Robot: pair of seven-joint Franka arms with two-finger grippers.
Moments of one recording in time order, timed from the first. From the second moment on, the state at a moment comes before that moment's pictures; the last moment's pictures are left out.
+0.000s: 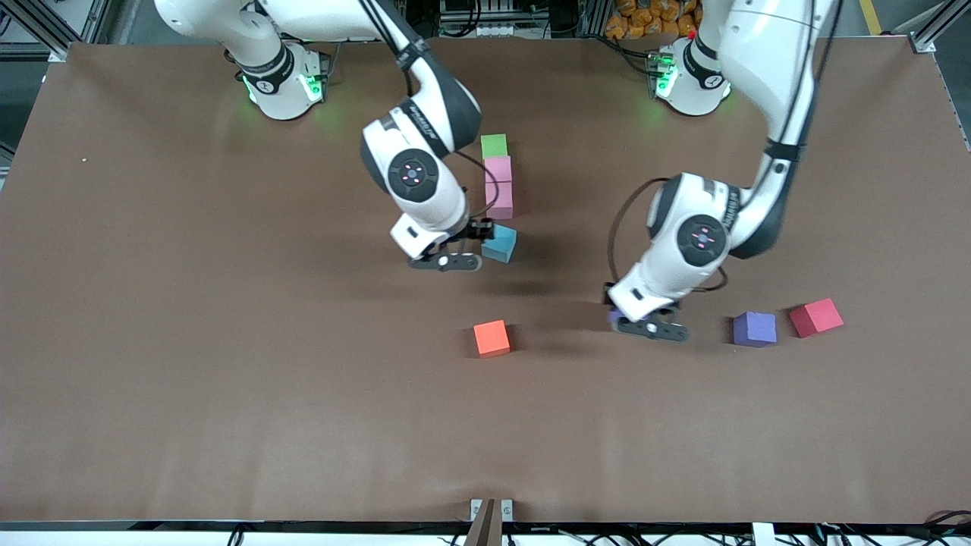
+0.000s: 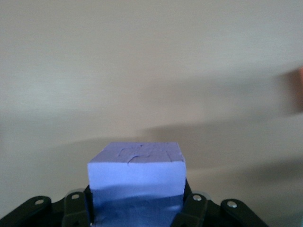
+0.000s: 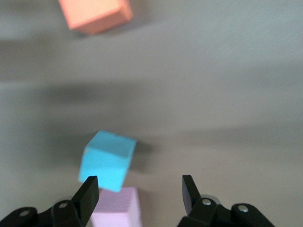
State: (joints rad) left arm -0.52 0.50 0.09 -1.82 -0.16 2.35 -0.20; right arm 0.90 0.51 -0.25 -1.63 0.31 2.05 0.57
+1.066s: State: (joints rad) left arm -0.87 0.59 0.21 -1.69 -0.36 2.35 -0.61; right arm 0.22 0.12 0.04 -1.61 -0.02 1.79 0.26
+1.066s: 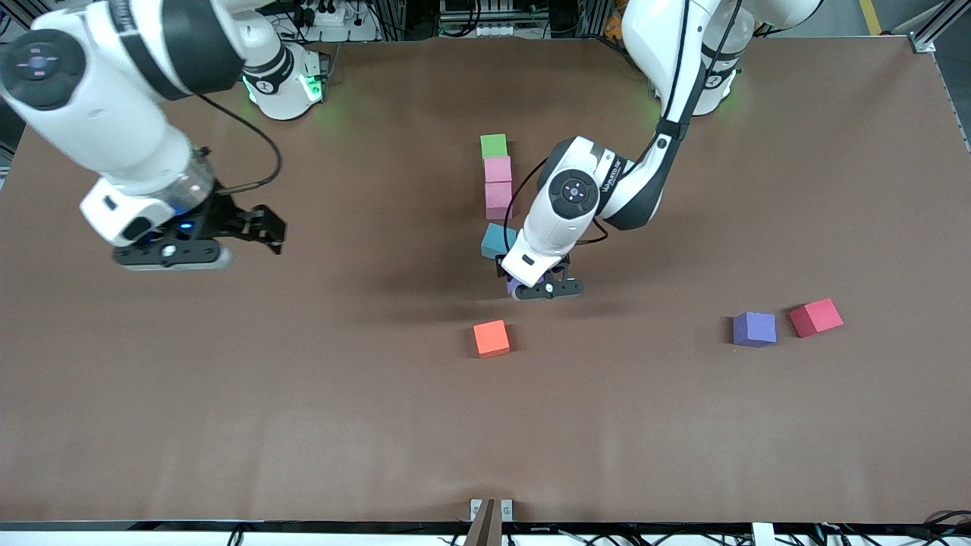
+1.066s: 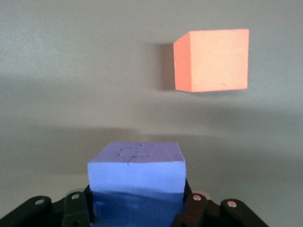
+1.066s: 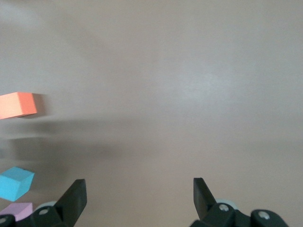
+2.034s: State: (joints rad) left arm -0.98 0.70 0.31 -1.57 -0.41 2.35 -0.61; right arm 0.09 0.09 0.04 -1.61 -0.02 1.79 0.17
